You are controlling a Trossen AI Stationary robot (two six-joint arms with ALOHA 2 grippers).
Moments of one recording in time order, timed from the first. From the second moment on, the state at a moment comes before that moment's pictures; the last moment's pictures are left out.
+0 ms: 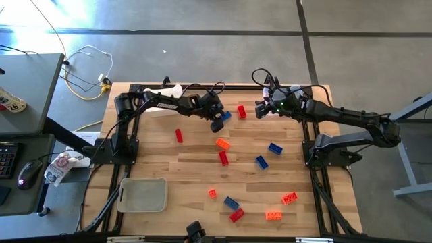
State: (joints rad) left arm 0.53 2.00 1.19 -0.09 0.05 -0.04; right arm -0.40 1.08 0.78 -0.33 0.34 0.50
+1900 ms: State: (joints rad) left arm 0.52 2.10 1.33 -0.23 -0.06 0.12; right arm -0.40 1.08 0.78 -0.36 0.34 0.52
